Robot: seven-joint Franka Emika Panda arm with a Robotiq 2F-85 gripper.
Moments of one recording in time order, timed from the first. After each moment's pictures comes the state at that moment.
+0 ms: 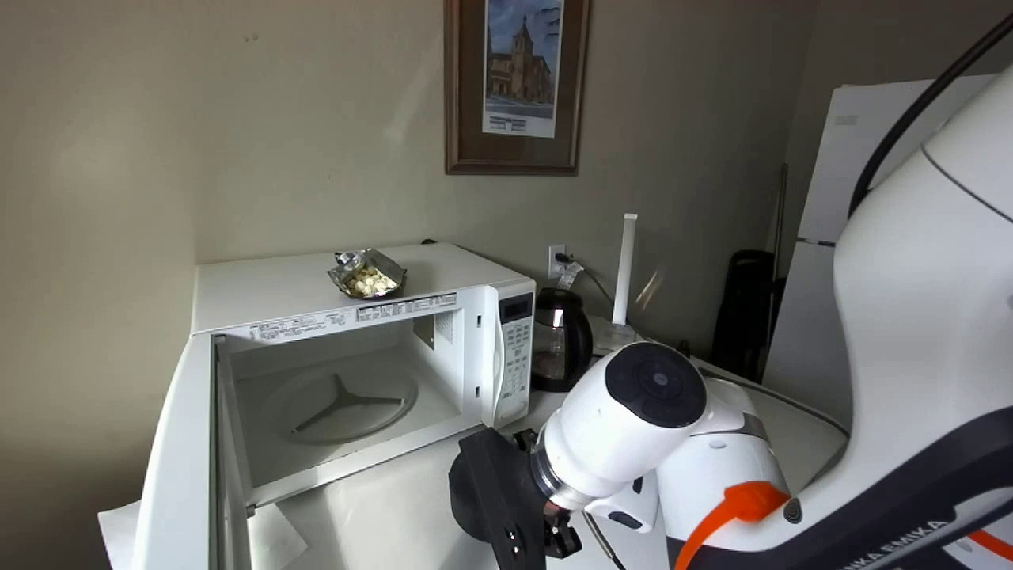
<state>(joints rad) 1.90 0.62 -1.15 -2.72 0.15 3.15 2.70</state>
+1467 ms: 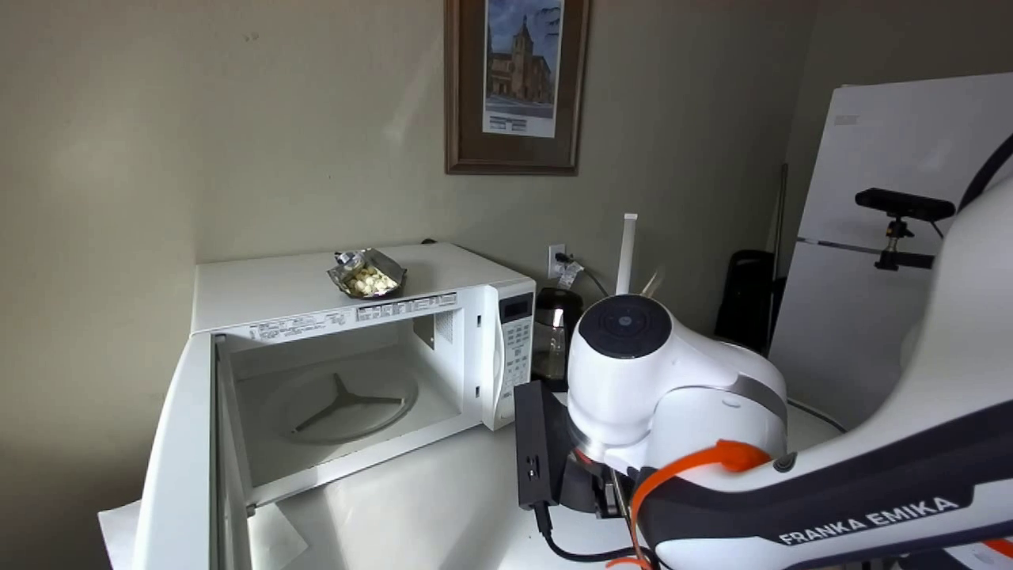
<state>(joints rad) 2.16 0.75 -1.40 -2.75 0.54 2.64 2.68</state>
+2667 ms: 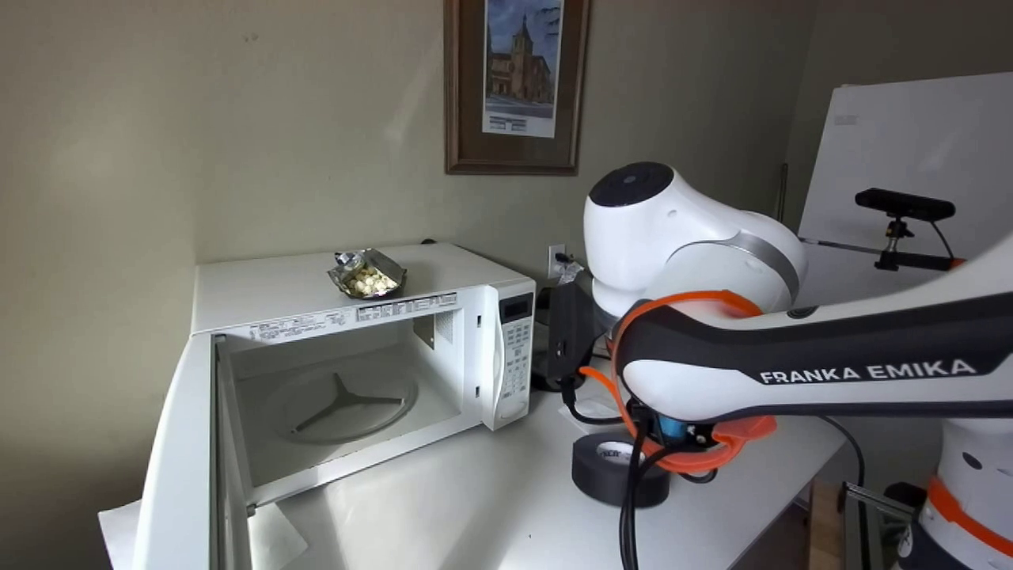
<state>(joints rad) 2.33 1.03 -1.83 -2.74 0.51 2.17 2.55</state>
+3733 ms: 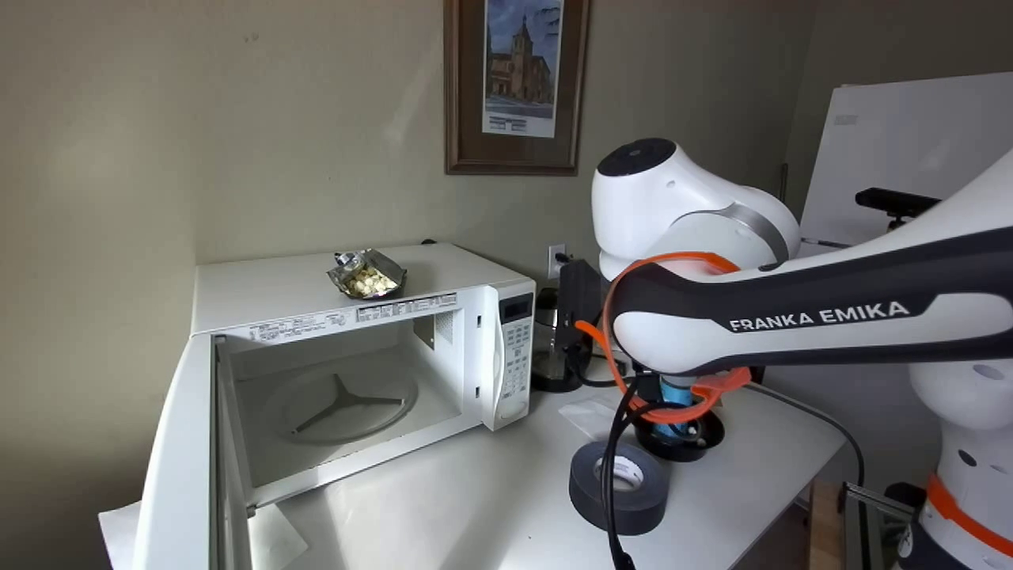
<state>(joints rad) 2.27 1.04 -1.90 -2.73 0.49 2.16 2.49</state>
